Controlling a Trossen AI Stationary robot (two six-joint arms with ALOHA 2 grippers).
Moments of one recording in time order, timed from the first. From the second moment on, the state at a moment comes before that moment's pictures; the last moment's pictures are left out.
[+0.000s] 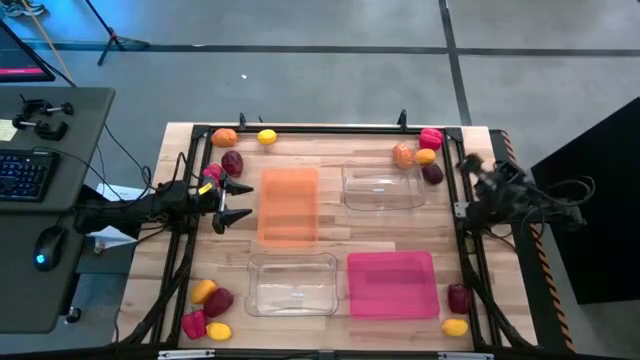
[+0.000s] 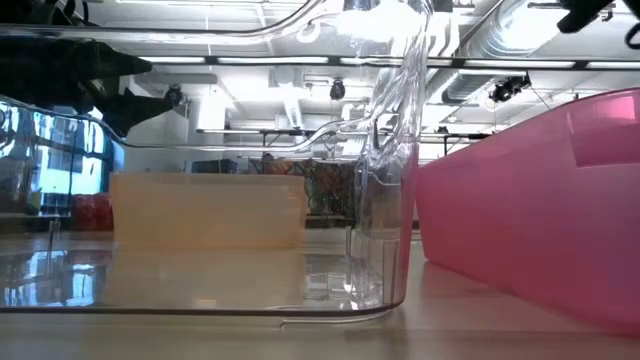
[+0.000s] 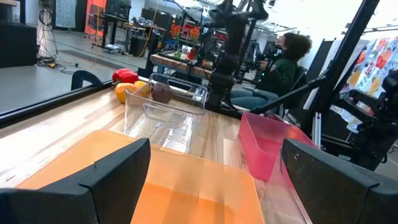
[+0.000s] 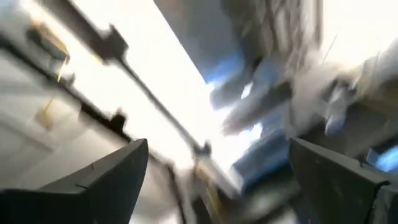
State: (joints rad) left arm 0.08 0.02 0.01 0.01 -0.03 -0.26; right arm 0.01 0.10 0.04 1.21 0.12 0.54
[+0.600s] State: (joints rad) left arm 0.08 0.02 0.01 0.01 -0.03 -0.26; right arm -0.25 1.03 1.08 -0.11 0.58 0.48
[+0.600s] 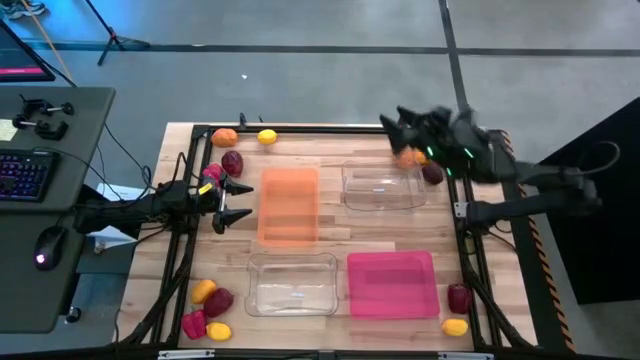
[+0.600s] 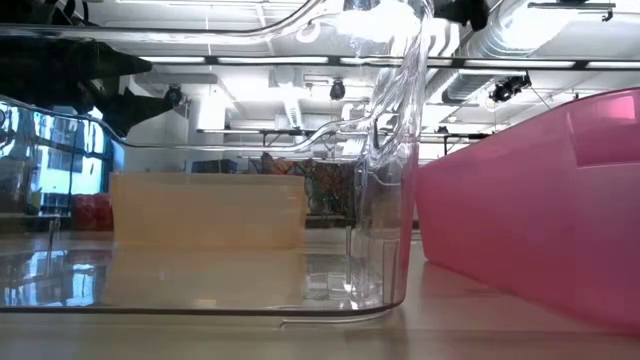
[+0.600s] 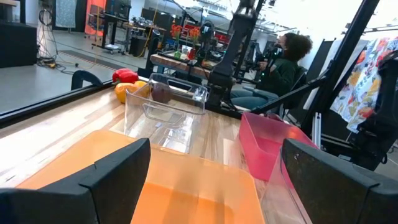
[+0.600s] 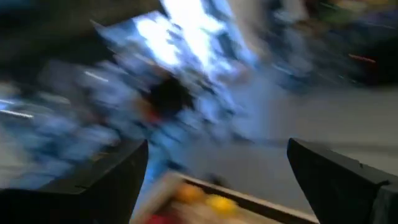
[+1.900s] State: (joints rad) left arm 0.08 0.02 0.01 0.01 -0.03 -0.26; right arm -0.88 1.68 1.22 -0.90 0.02 0.39
